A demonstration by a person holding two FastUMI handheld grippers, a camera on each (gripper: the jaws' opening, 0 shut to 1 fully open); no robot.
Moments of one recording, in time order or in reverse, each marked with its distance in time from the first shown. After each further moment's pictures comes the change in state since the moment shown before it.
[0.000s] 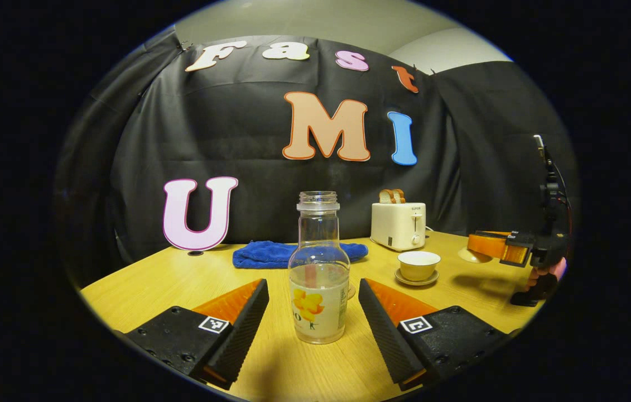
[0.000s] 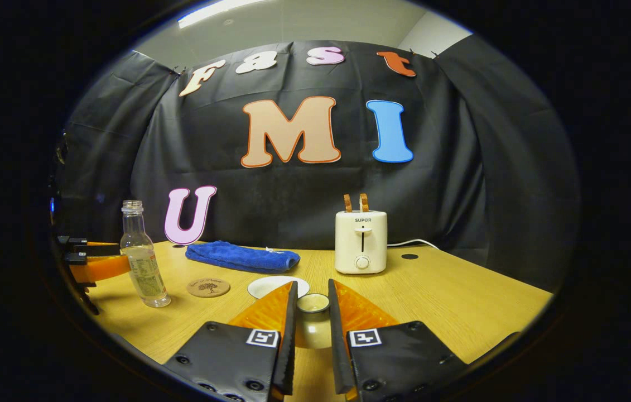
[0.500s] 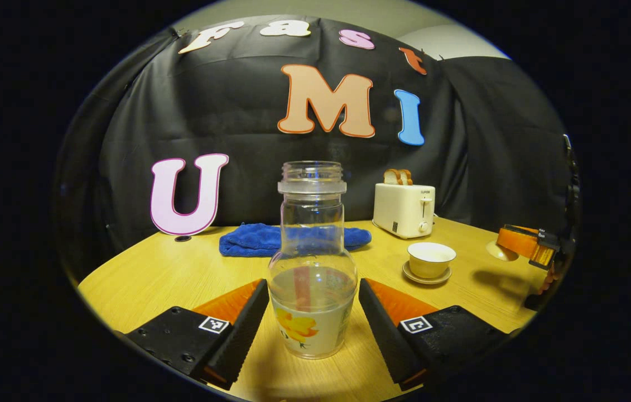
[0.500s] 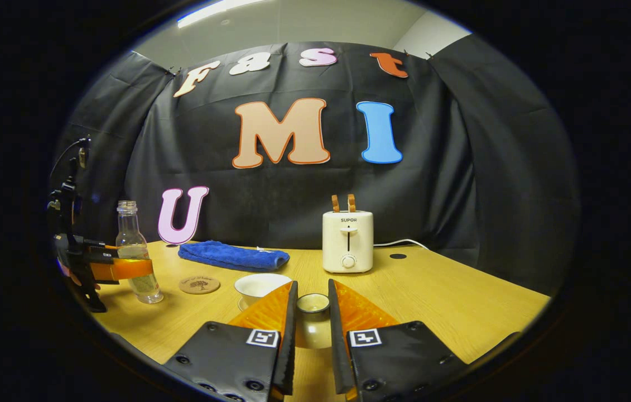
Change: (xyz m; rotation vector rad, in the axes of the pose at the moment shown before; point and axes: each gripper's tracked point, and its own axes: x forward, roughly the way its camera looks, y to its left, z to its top) left arm 0.043 -0.007 -0.023 -0.016 0.146 -0.013; right arm -0.009 -0.024 0.001 -0.001 -0.004 -0.042
